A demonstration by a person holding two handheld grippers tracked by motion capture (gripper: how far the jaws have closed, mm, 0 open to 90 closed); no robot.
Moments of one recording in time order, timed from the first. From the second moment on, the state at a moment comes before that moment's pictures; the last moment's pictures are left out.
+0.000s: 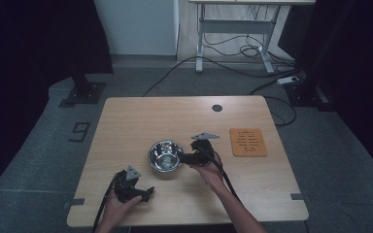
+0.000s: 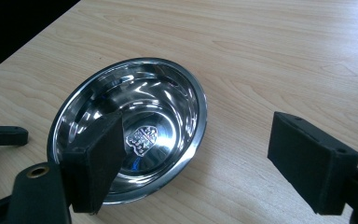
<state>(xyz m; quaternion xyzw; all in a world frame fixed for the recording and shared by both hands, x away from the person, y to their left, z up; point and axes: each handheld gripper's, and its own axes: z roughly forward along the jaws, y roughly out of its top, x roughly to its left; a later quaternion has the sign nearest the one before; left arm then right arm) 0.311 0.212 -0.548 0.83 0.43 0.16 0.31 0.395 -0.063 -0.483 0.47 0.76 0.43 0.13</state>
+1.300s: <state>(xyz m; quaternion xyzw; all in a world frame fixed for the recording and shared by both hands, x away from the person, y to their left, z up) 0.311 0.212 -0.548 0.83 0.43 0.16 0.31 0.420 -0.035 -0.514 0.49 0.78 0.38 0.11</state>
